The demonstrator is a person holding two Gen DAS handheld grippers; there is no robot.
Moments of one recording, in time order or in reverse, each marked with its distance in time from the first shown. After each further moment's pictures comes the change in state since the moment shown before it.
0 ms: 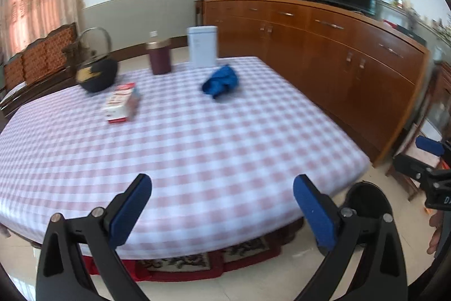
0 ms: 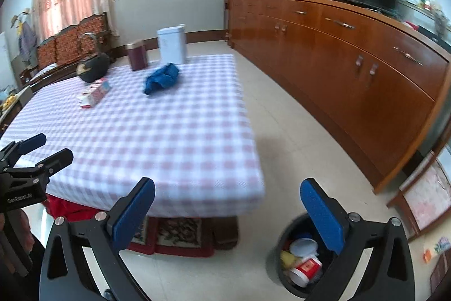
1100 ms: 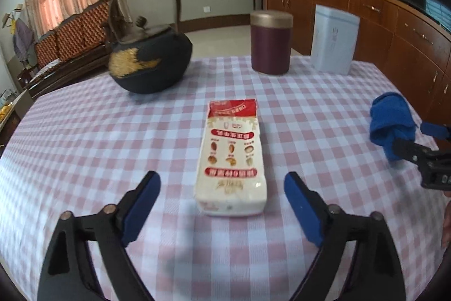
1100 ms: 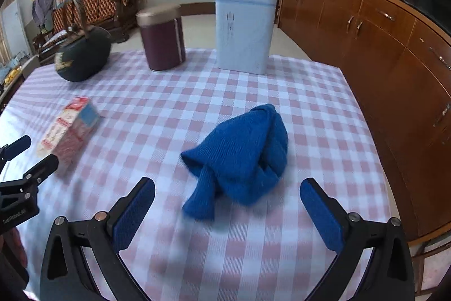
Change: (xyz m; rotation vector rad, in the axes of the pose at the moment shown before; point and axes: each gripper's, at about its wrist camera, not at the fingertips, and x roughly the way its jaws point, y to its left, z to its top) left arm 0.175 0.158 0.092 -0.094 0.124 0.226; right arm 0.271 0.145 0.164 -0.145 0.170 0.105
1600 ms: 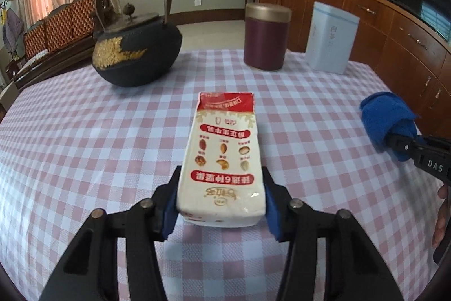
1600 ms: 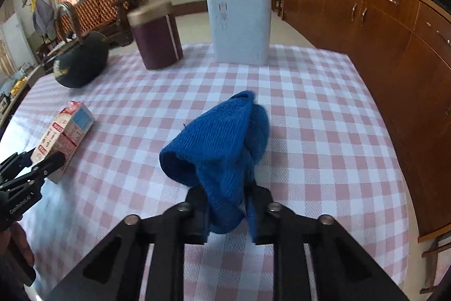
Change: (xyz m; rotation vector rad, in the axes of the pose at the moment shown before) left arm 0.007 0.001 0.002 -0.018 0.014 -0.069; right arm 0.006 -0.015 -0.003 0.048 0.000 0.078
